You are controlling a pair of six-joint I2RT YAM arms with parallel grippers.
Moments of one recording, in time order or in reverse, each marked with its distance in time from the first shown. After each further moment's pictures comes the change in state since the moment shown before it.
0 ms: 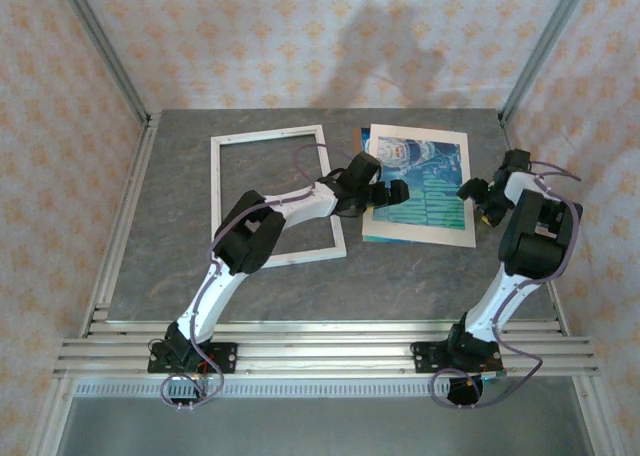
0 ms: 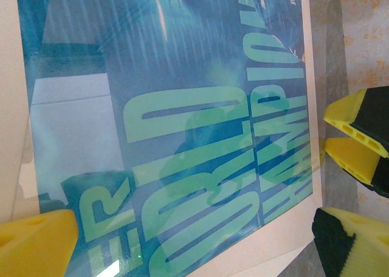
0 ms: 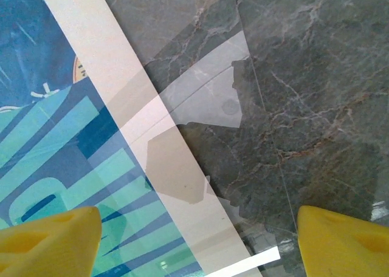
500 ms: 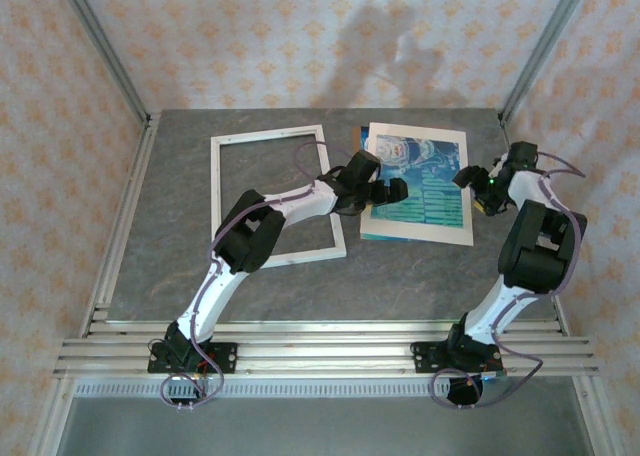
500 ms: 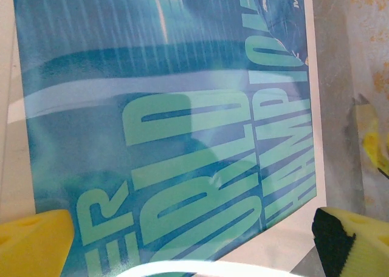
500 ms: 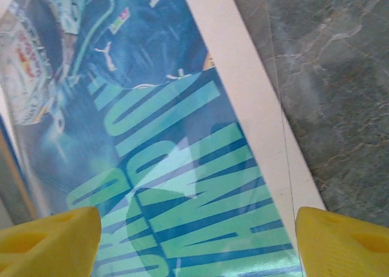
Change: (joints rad) left arm 0.008 0.015 0.031 -0.029 -0.003 0.020; right arm -0.002 -0.108 -0.004 0.003 -0.192 0.012
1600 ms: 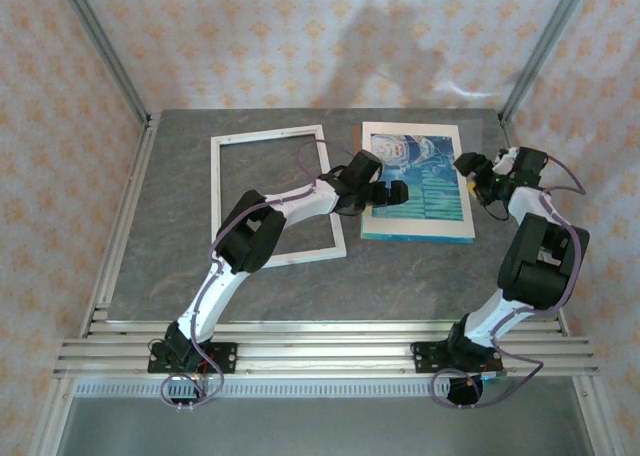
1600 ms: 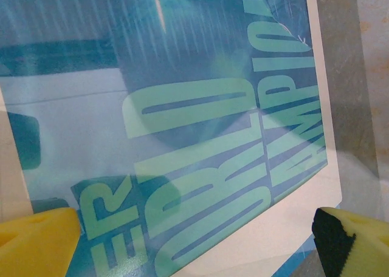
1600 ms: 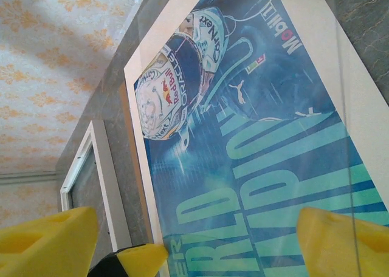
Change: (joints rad) left arm -0.001 0.010 0.025 -0.049 0.000 0.060; right arm -0.027 -0.106 -0.171 0.391 -0.266 0.173
